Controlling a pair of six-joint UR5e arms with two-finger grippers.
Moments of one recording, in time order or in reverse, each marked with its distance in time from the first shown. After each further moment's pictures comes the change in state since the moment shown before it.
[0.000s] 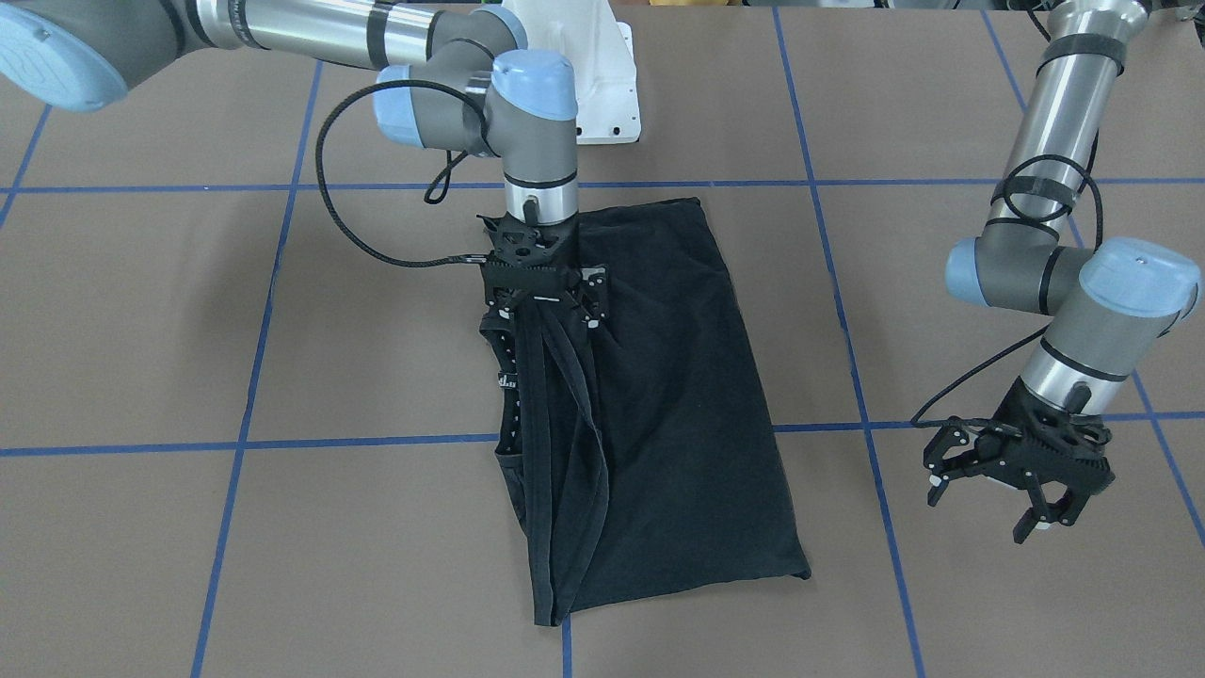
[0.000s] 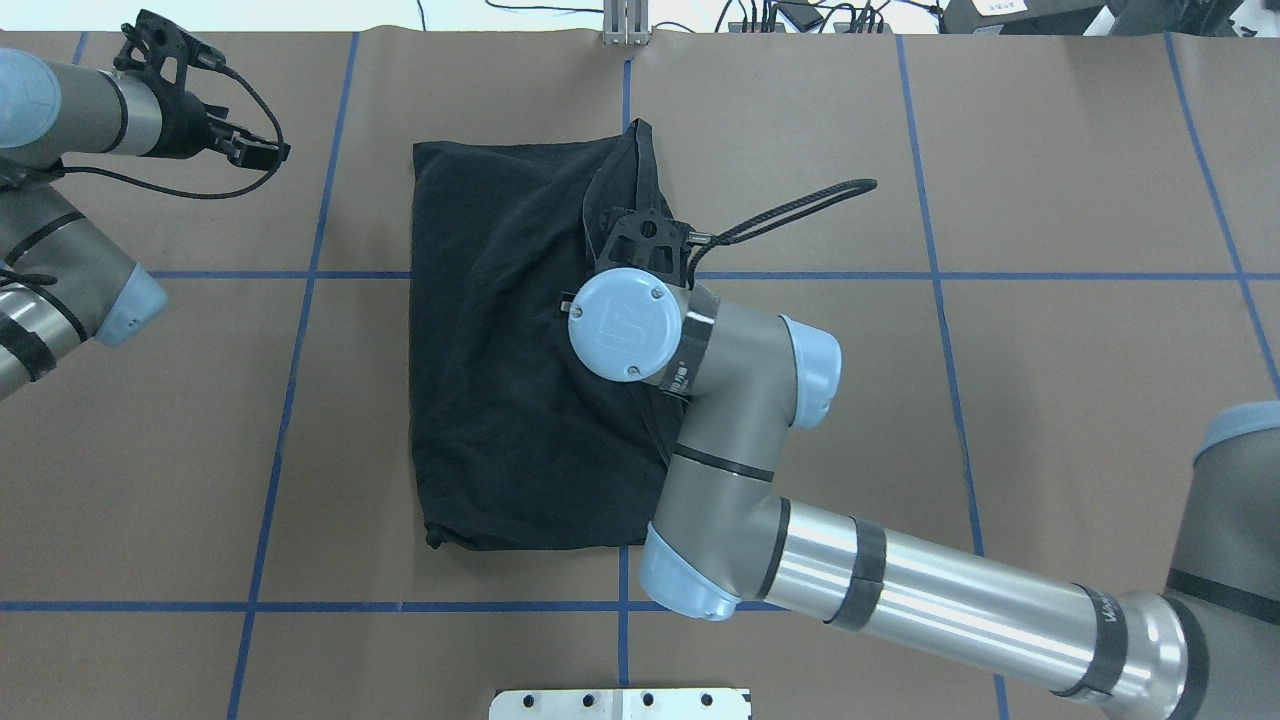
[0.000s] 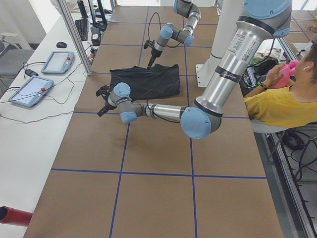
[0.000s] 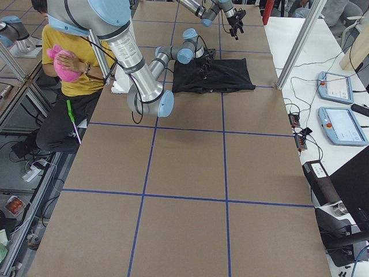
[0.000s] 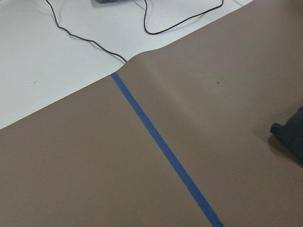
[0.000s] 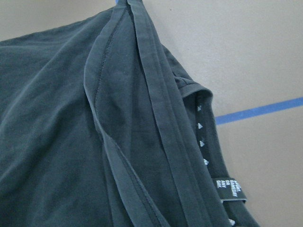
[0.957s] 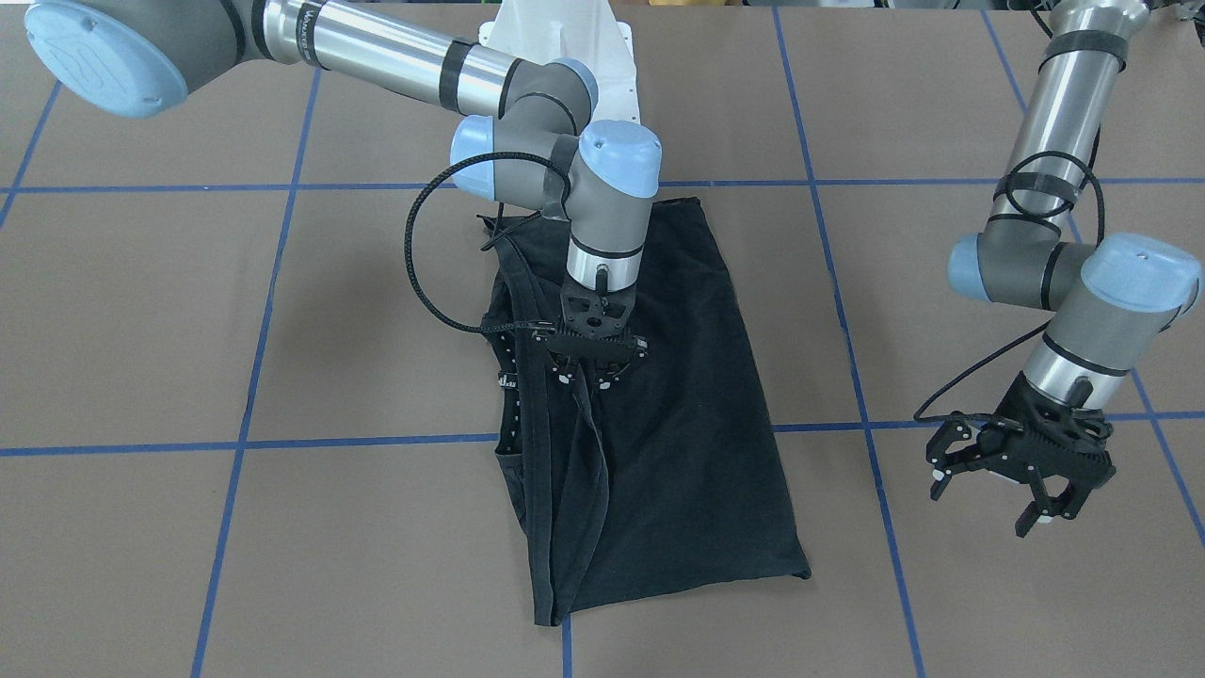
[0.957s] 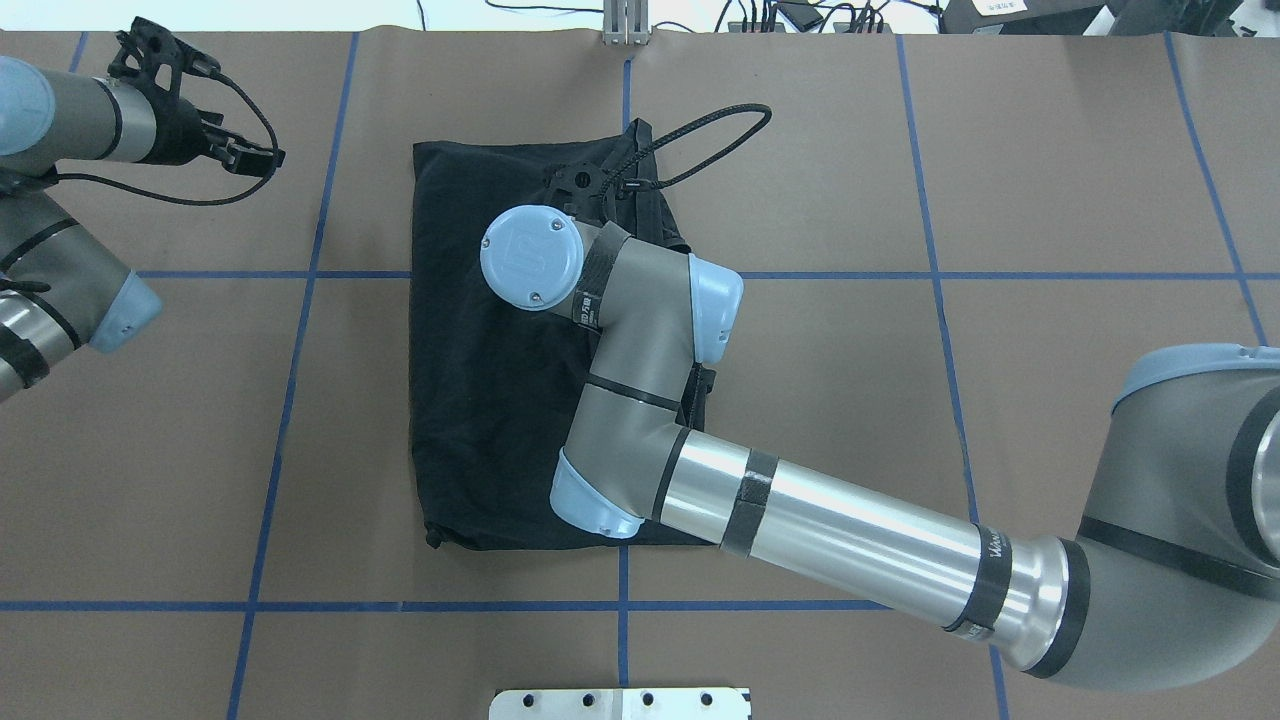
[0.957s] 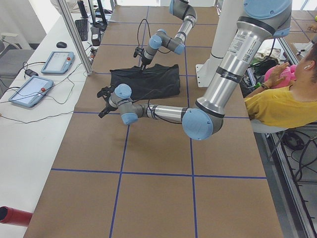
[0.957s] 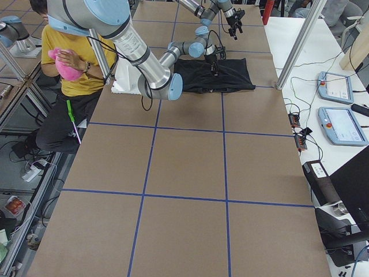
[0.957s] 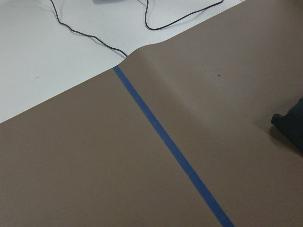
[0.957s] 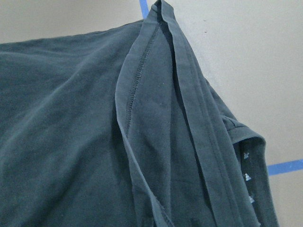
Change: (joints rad) left arm 0.002 0.016 -0.010 0.000 0.000 0.000; right arm 0.038 0.181 -0.281 0.001 0.006 -0.086
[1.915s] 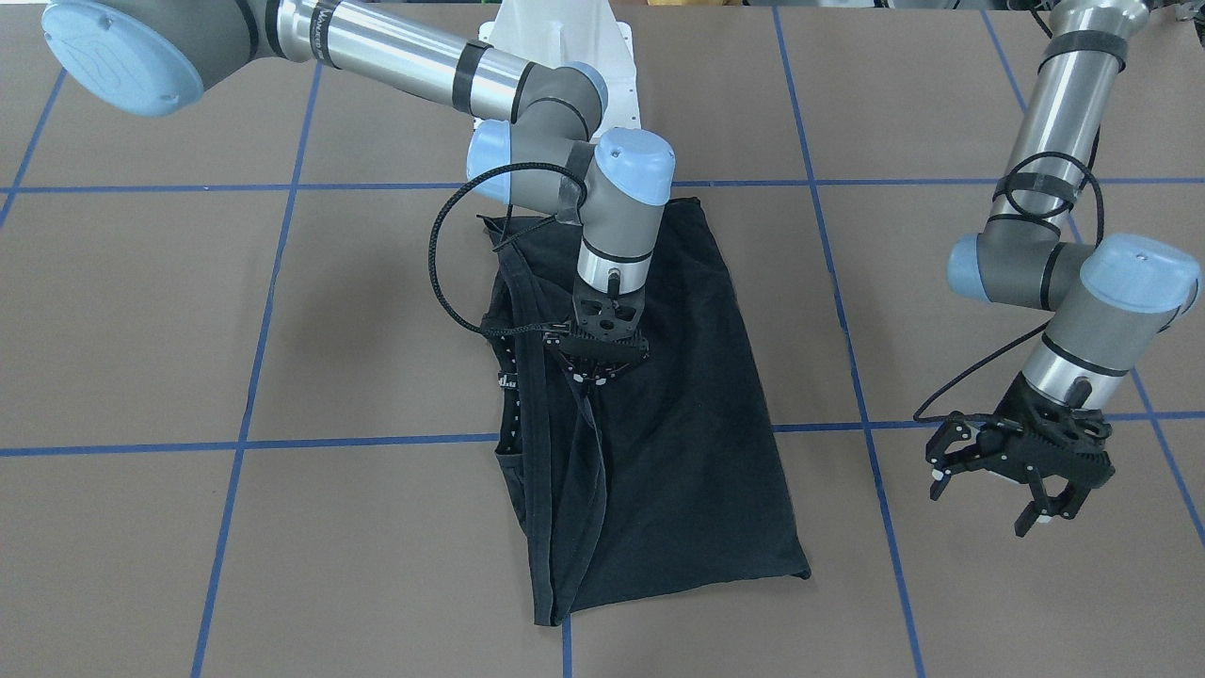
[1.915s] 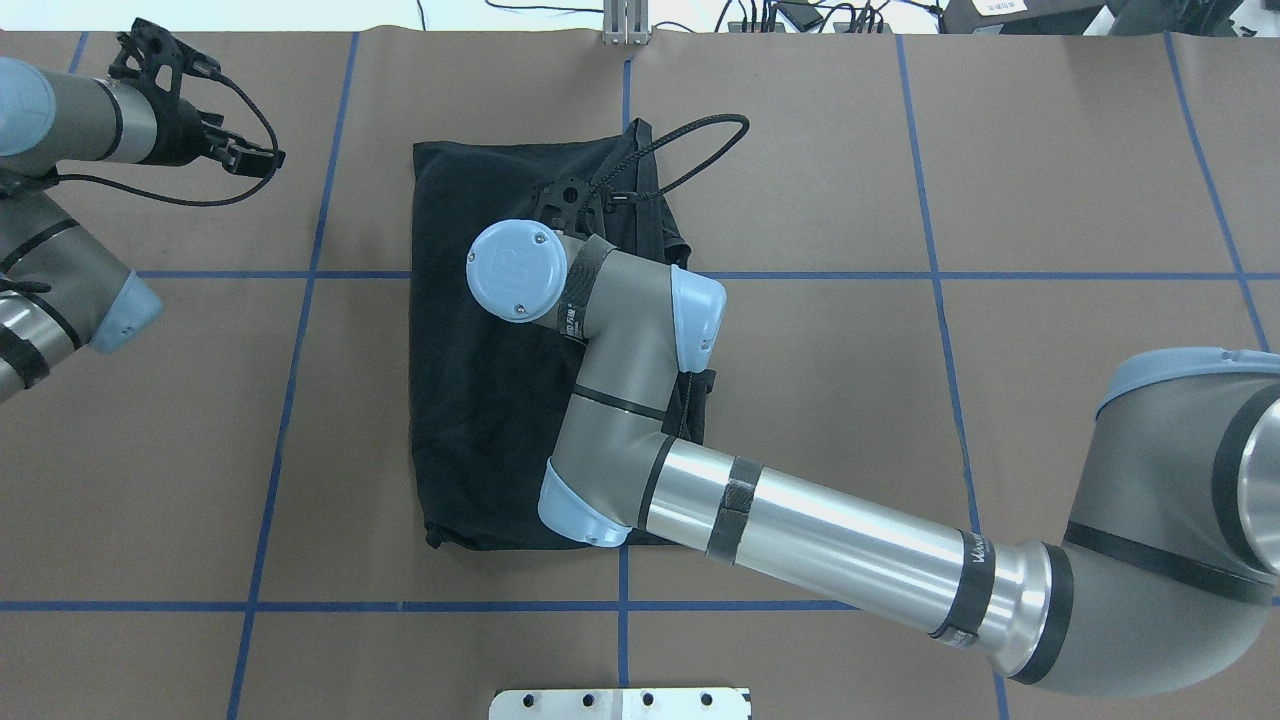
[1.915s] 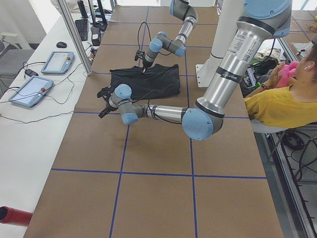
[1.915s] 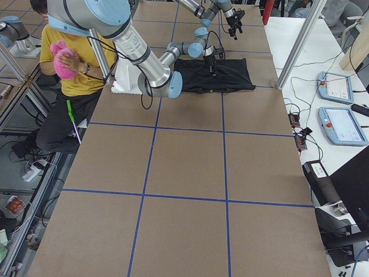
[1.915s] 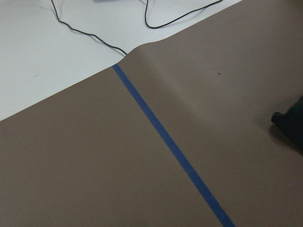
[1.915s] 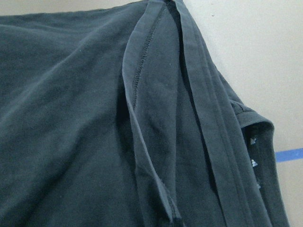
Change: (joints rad) left arm 0.001 0.000 0.002 0.000 0.000 -0.005; right arm -0.014 0.017 -0.034 -0.014 0.004 -0.040
